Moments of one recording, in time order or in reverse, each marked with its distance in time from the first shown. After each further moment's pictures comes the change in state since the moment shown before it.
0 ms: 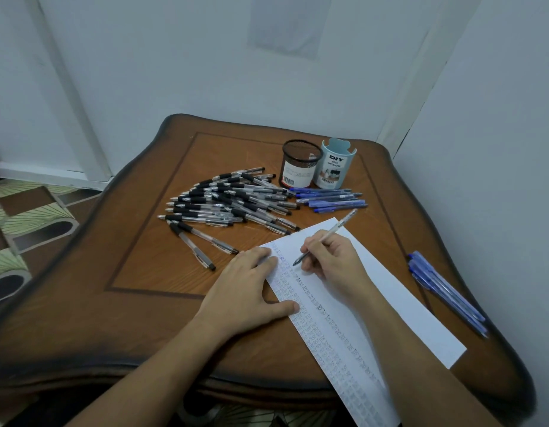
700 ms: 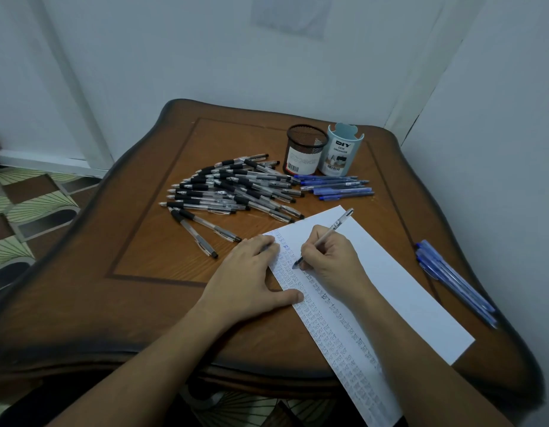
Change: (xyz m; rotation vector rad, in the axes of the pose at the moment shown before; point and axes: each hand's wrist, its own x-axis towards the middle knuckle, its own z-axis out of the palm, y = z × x) left_hand 0.001 0.000 0.001 0.011 -0.012 -0.003; right_hand -0.013 0.009 0.008 -0.262 -0.004 -0.088
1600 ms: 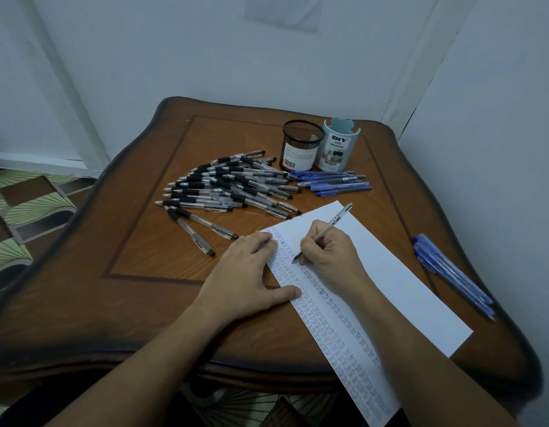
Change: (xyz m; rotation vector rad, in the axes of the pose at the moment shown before) left_hand 0.000 -0.003 0.003 0.034 0.007 0.025; right_hand -0.001 -0.001 0.001 -0.029 0.047 0.002
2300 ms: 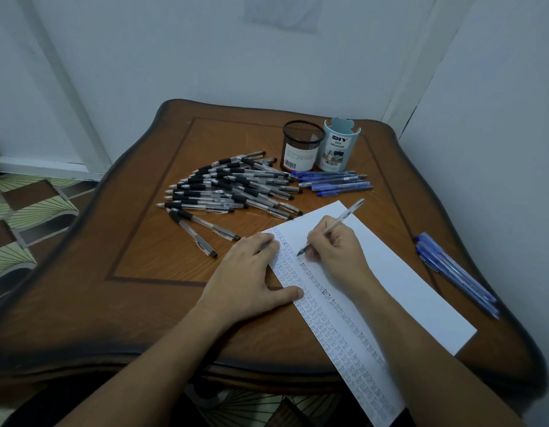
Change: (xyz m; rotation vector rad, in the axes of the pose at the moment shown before) left_hand -0.001 0.000 0.002 -0.030 0.047 0.014; right_hand 0.007 0.004 -0.003 0.110 0.048 0.029
